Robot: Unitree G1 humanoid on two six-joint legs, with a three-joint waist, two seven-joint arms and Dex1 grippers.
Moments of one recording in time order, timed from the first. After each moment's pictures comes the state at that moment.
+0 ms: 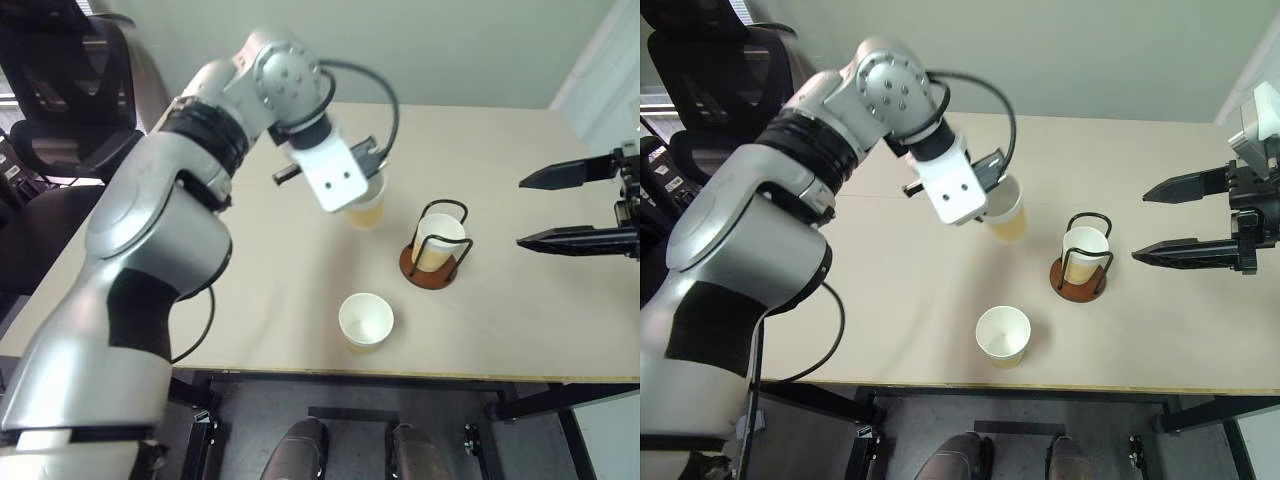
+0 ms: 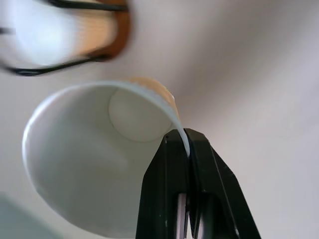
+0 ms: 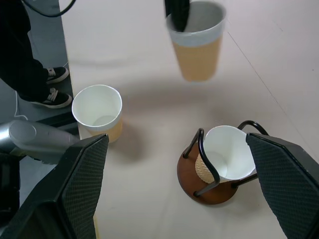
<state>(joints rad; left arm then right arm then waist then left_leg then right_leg) -1.81 0.41 -0.90 1.21 0.00 -0.89 -1.59 -0.73 -1.39 -0.14 -0.22 0.77 0.91 1.35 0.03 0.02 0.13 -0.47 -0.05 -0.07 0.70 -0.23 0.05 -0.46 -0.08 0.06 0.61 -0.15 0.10</state>
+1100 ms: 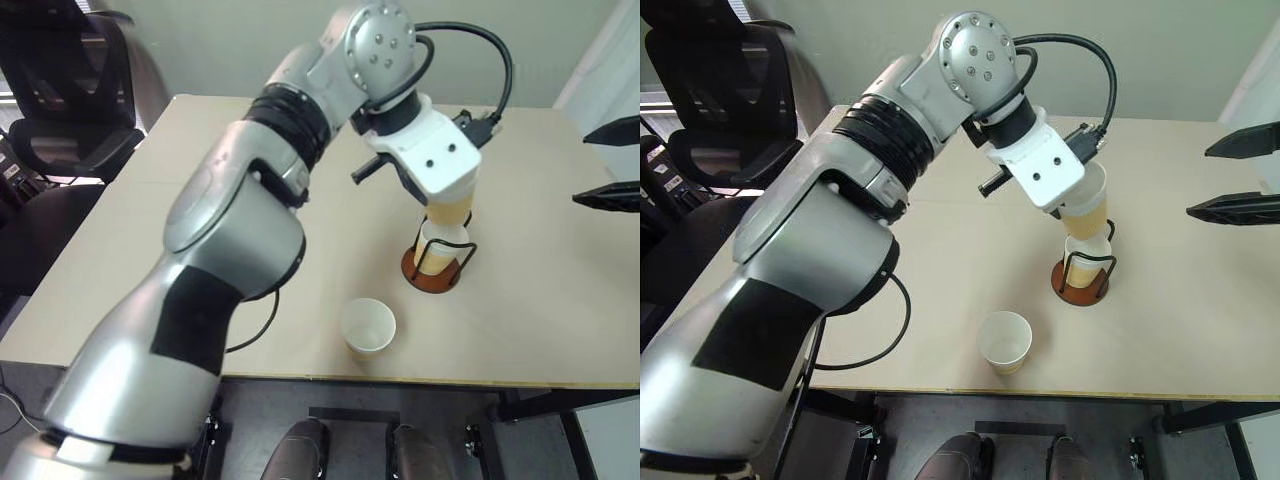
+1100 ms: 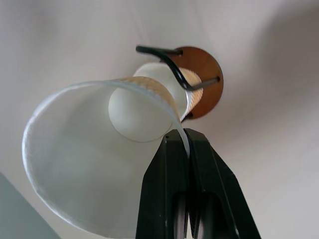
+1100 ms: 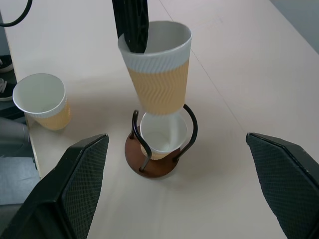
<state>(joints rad) -1.87 0.16 -0.67 1.30 0.08 -0.72 -1.59 -0.91 -1.47 -0.06 0.00 0.56 0.81 1.48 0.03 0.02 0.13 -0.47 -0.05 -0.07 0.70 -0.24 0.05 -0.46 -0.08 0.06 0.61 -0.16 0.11</state>
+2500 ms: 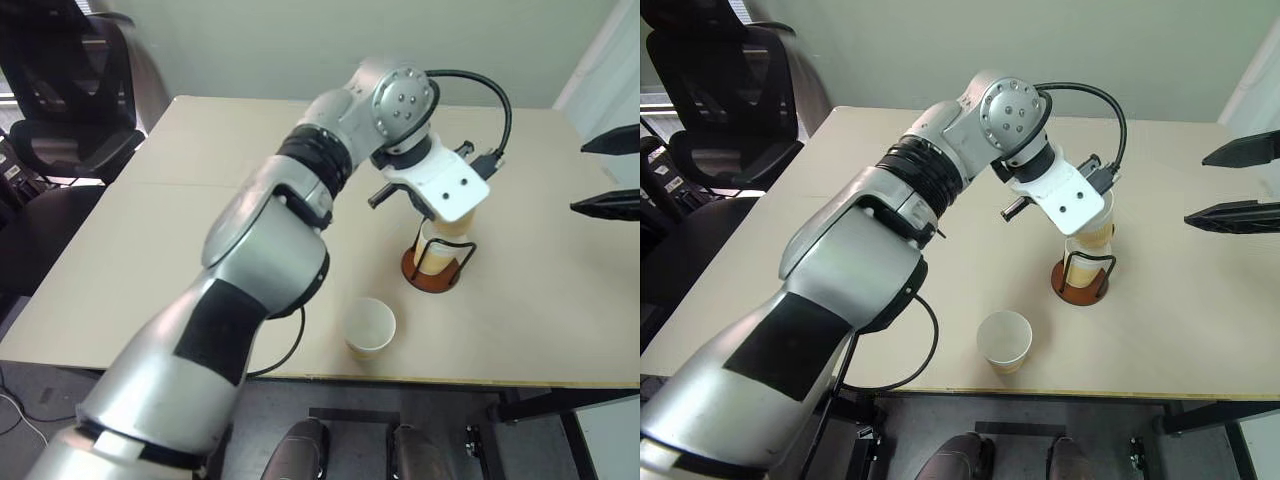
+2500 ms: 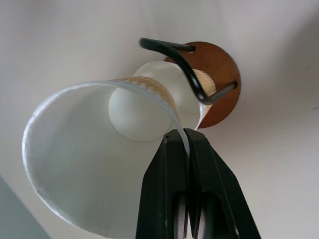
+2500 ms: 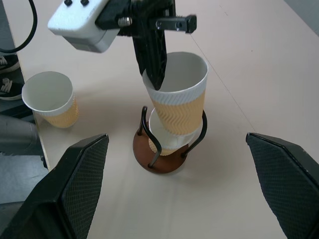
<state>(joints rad) -1.80 0.06 -0.51 1.34 0.40 -0.67 -1.41 -0.86 -1.48 -0.10 -0.05 0.59 0.87 1.46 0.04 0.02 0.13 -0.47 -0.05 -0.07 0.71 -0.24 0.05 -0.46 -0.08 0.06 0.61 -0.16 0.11</state>
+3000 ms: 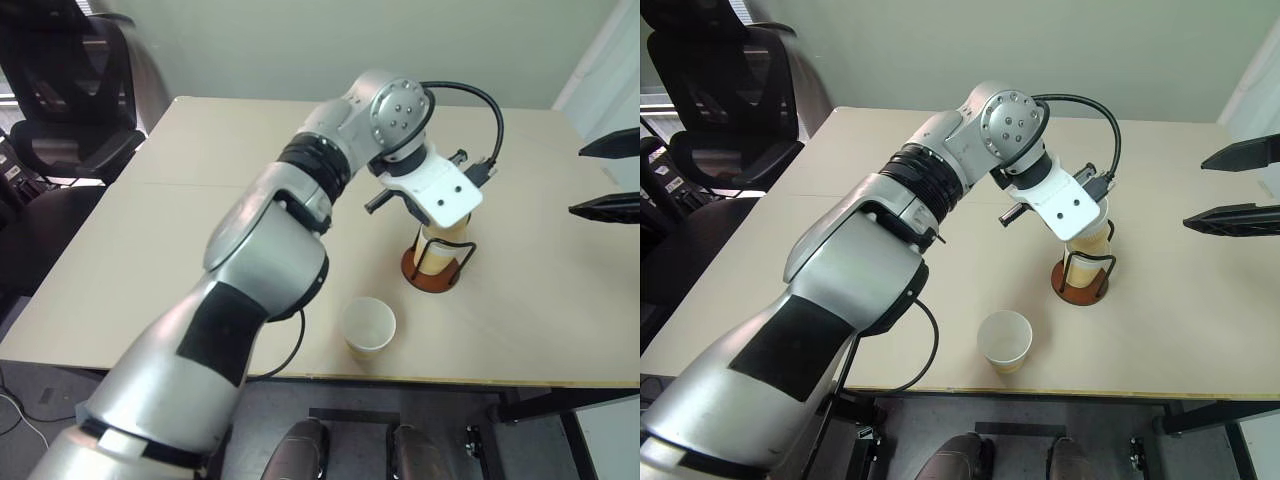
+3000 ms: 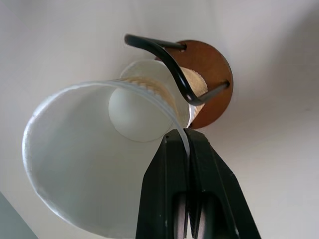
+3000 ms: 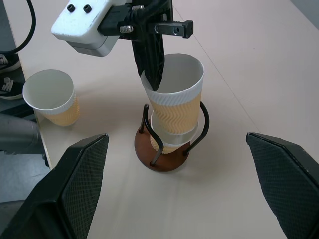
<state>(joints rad) -1.78 0.06 -0.51 1.34 0.42 -0.67 -1.40 -0.85 -1.48 -0.10 -0.05 0.59 0.87 1.46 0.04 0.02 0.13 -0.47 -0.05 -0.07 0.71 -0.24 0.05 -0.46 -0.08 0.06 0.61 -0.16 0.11</state>
